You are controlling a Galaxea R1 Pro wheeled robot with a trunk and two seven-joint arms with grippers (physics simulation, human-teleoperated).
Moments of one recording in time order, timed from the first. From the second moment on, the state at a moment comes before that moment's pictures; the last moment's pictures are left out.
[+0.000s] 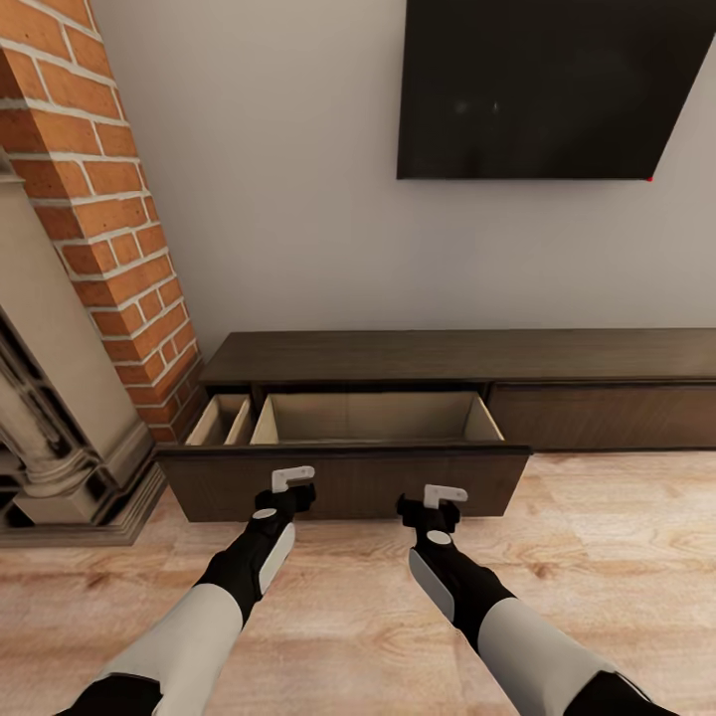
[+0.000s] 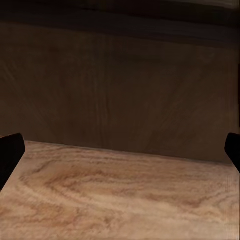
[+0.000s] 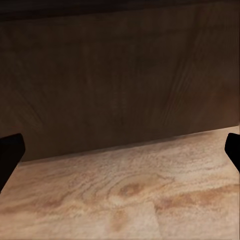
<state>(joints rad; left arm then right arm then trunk) -0.75 -0.17 -0.06 -0.54 0.11 0.12 0.25 -0.74 0.12 0.50 -0.49 -0.46 -0.04 -0.48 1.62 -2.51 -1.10</state>
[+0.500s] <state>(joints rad) -0.75 -0.17 -0.08 -0.52 0.10 0.13 0.18 -0.74 0.12 0.50 -0.49 -0.47 -0.09 -0.48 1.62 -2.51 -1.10</state>
